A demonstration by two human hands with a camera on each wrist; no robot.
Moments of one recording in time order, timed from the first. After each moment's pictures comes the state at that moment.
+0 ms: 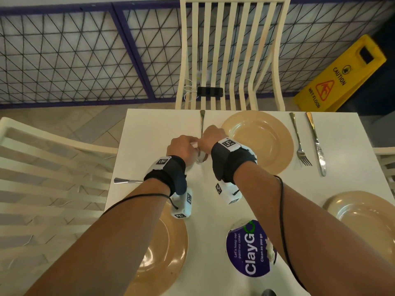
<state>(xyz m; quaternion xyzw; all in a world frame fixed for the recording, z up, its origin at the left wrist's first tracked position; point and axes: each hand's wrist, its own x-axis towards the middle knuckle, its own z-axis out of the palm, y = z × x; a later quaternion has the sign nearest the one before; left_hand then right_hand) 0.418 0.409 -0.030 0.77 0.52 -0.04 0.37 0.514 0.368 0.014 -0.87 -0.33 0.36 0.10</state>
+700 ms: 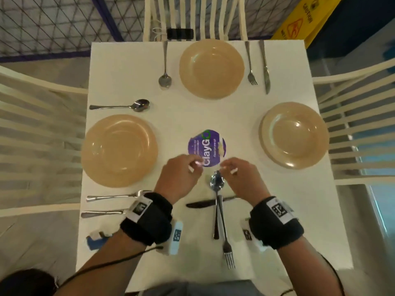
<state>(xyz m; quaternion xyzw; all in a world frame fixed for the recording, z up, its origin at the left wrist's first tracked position) 0.290 0.120 0.020 0.82 0.38 -0.02 0.43 0.431 -0.013 0.034 -0.86 -0.27 0.36 0.23</state>
